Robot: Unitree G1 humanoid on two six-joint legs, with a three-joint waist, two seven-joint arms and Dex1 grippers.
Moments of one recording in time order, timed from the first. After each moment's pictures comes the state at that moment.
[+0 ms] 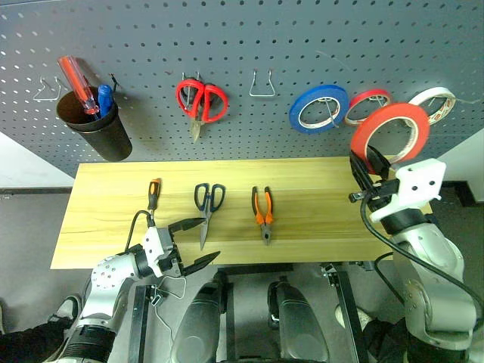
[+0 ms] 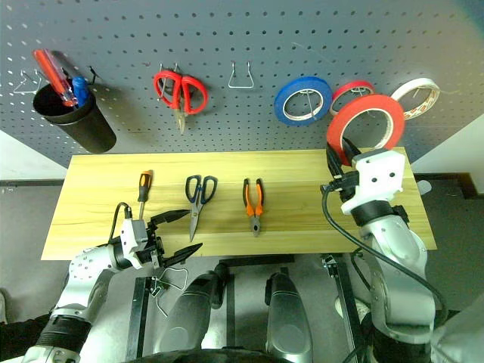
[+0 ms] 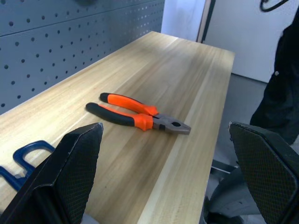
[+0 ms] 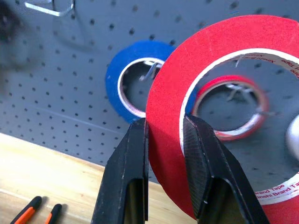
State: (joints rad) left arm -0.01 0.45 -0.02 0.18 -0.37 -0.39 -1.13; right arm -0.07 -0.32 -0.22 -0.62 0.17 0.39 0.30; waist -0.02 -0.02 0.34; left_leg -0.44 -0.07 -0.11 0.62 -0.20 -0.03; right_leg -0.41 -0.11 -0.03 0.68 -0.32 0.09
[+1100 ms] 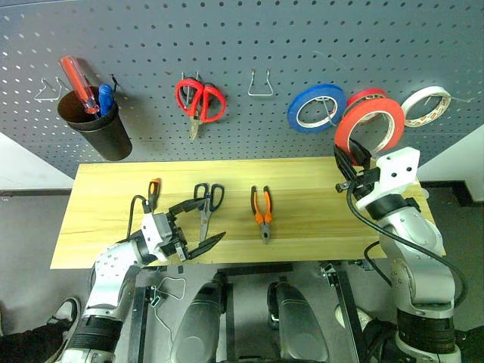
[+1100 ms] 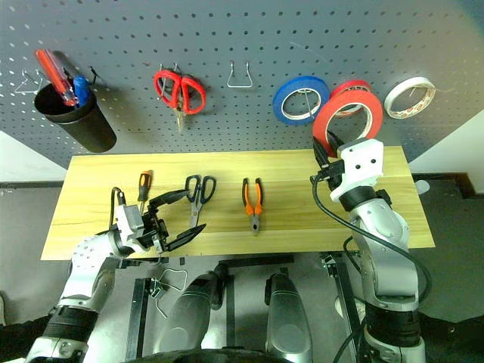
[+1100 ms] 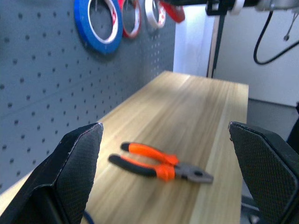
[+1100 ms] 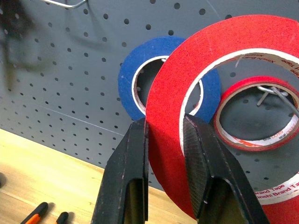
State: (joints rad) left arm -0.10 0.40 -0.02 0.10 -0.42 -0.40 -1.08; right arm -0.15 -0.34 -0.18 -0.48 0.17 0.32 0.32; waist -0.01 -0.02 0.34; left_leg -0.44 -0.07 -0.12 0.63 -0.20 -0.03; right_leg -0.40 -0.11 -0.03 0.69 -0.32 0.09
